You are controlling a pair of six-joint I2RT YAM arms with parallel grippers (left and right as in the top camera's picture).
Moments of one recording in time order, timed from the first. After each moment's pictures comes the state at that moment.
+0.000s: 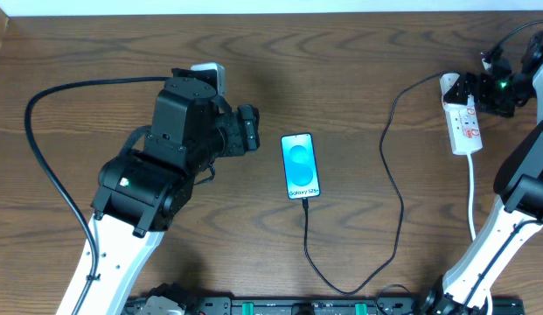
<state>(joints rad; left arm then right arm) -0.42 1.19 1.38 -0.91 -0.01 -0.46 -0.41 2.33 2.01 -1.16 -0.43 -0.25</state>
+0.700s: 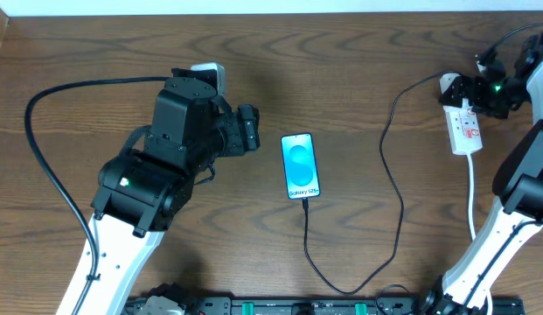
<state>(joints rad) -0.42 1.19 1.38 -0.91 -0.01 -0.46 -0.40 2.32 1.93 -1.08 -0.44 -0.25</state>
